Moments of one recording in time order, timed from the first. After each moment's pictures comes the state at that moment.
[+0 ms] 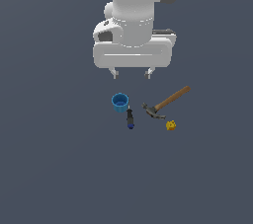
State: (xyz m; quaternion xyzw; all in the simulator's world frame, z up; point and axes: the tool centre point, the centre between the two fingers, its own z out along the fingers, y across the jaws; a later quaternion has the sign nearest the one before) arm 0.007 0.016 0.343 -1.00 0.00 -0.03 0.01
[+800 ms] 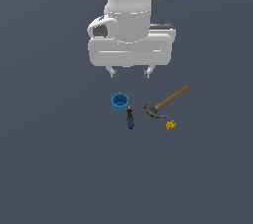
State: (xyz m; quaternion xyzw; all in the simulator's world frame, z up) arm 0.019 0.011 0.357 -1.00 0.02 -0.05 0.02
